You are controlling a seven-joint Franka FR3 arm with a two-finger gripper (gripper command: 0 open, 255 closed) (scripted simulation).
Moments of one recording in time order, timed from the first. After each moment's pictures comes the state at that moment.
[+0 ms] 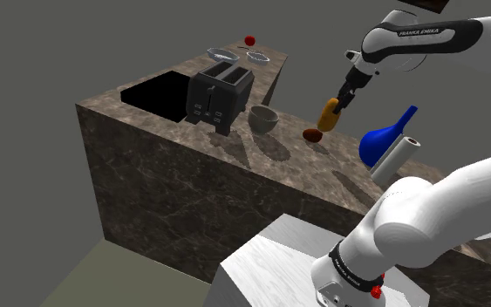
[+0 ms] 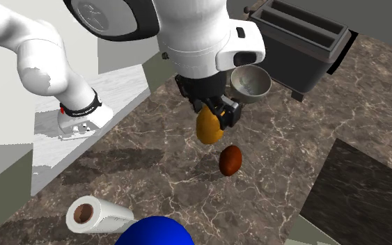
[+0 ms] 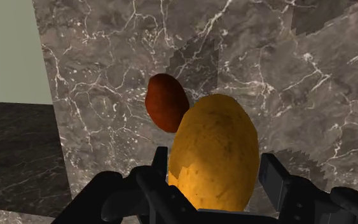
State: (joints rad) arm 0.07 -0.41 -0.77 -2.21 -0.27 2.06 -1.05
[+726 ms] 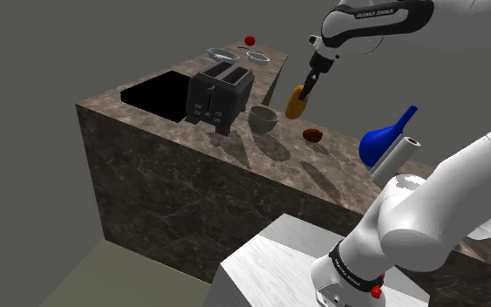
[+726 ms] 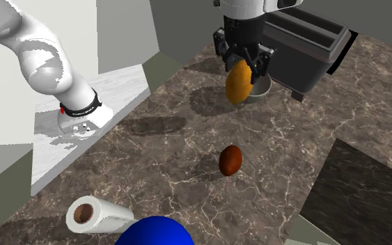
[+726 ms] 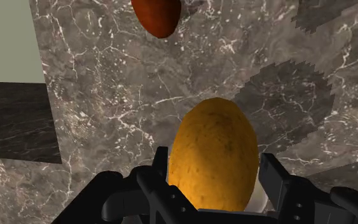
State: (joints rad) arm 0.21 -0.21 -0.67 -2.08 -0.15 2.07 -0.89
